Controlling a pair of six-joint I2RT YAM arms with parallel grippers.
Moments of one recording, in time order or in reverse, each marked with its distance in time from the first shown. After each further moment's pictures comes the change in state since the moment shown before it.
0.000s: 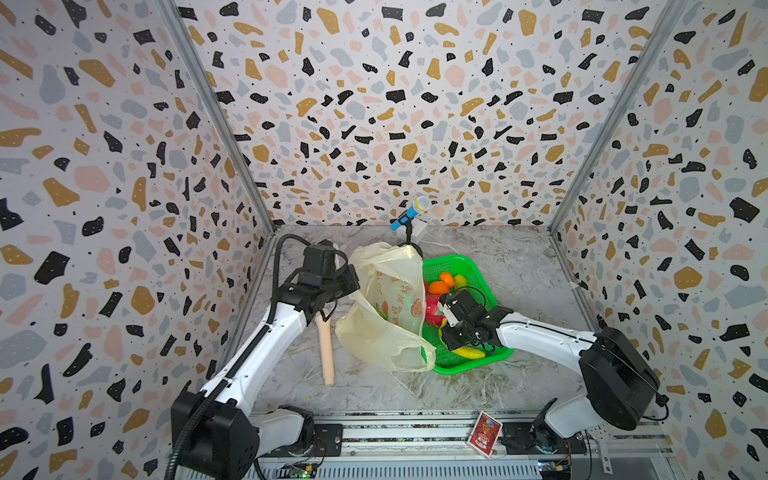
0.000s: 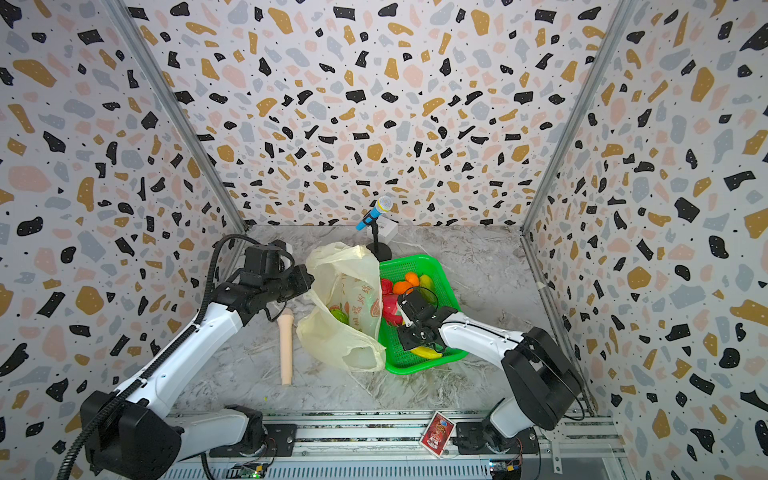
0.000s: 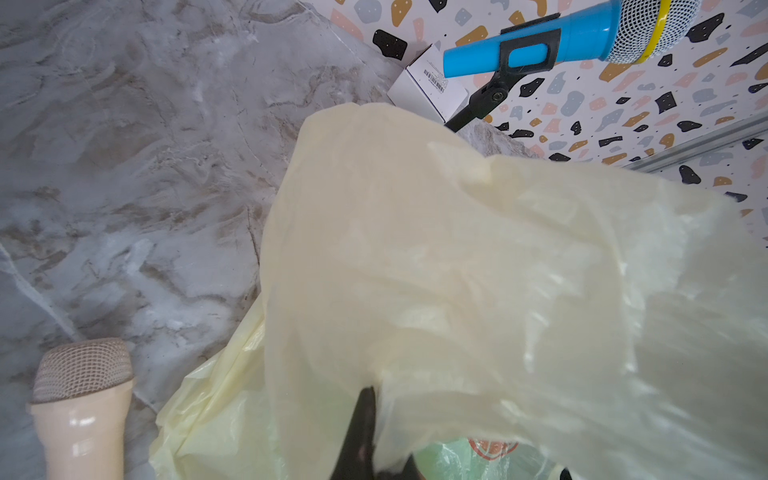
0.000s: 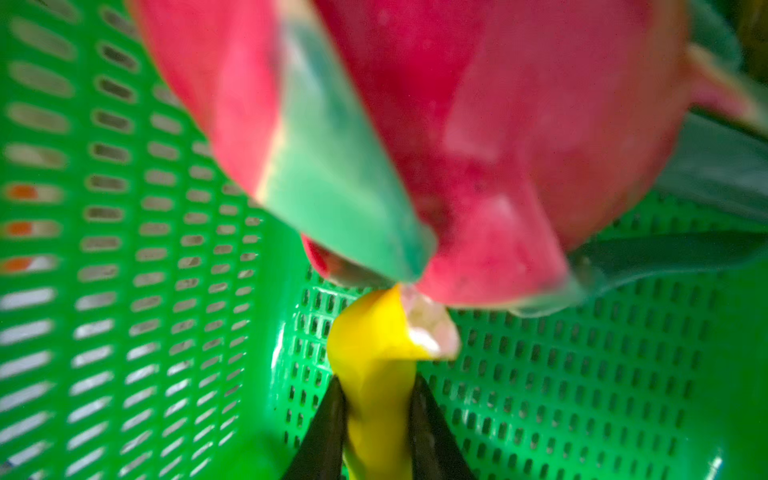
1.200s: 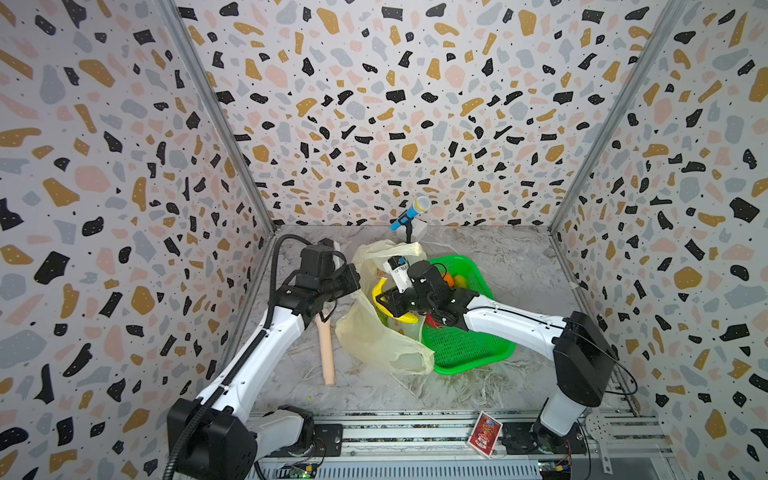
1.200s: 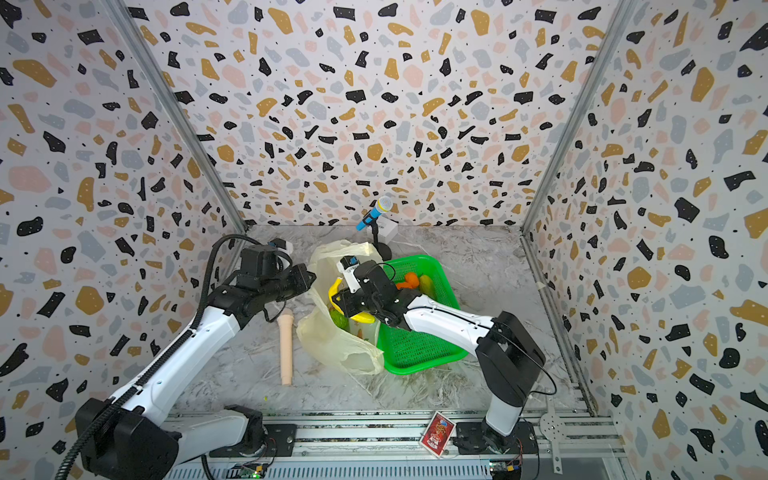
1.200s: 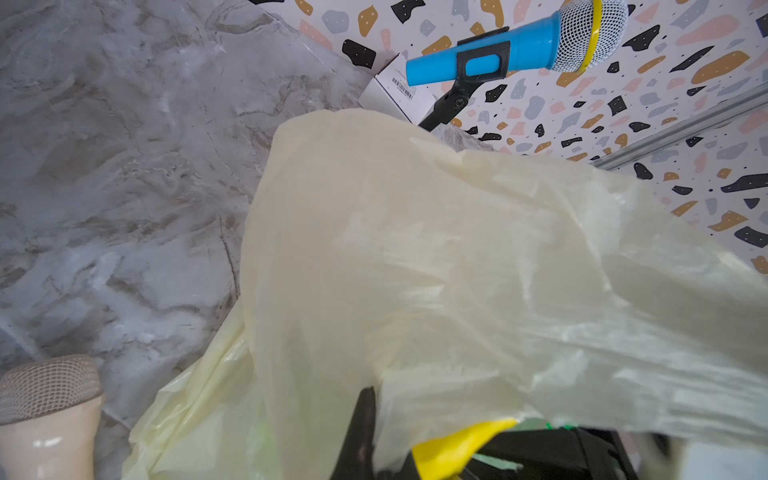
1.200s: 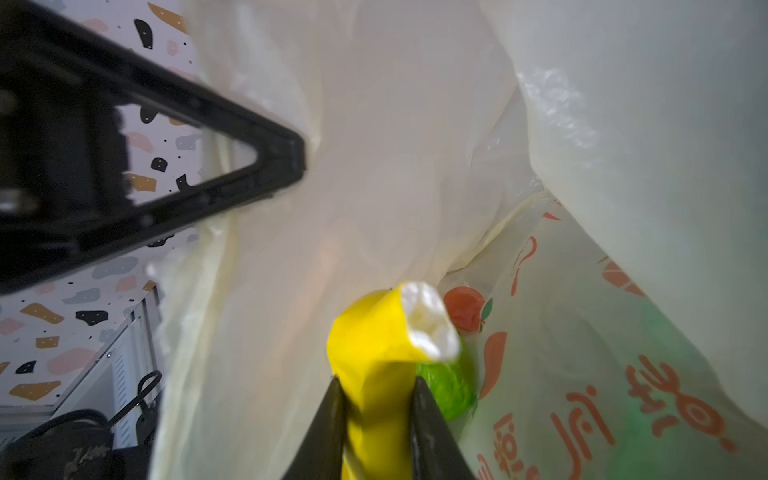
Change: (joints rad) left arm 0.000 -0.035 -0.014 0.039 0.051 0.005; right arm 0.163 0.279 0.431 0.398 -0.155 0.106
